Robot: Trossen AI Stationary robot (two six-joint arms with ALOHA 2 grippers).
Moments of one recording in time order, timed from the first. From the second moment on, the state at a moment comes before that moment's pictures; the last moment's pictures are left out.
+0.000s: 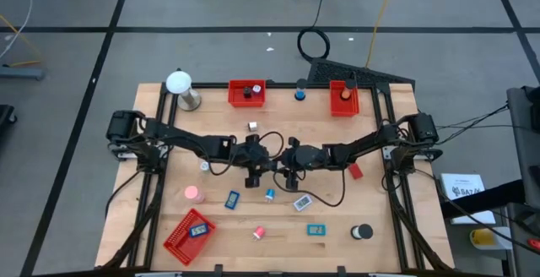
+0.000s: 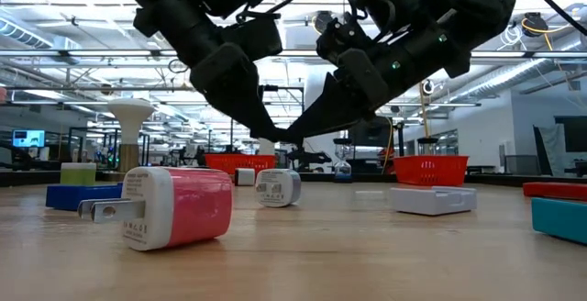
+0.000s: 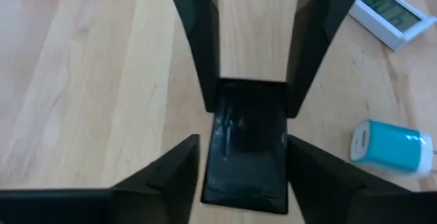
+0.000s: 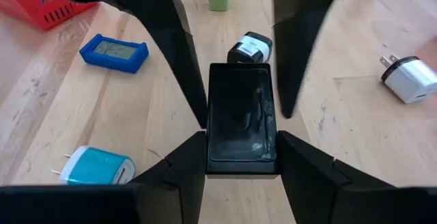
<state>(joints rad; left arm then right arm) -0.05 1.69 0.94 -0.07 -0.08 0.02 0.08 1.76 0.79 0.48 0.10 0.08</state>
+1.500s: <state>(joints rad) -0.93 1.33 0.94 -0.70 -0.05 -1.27 0.10 1.41 0.61 0.29 0.36 -0.01</state>
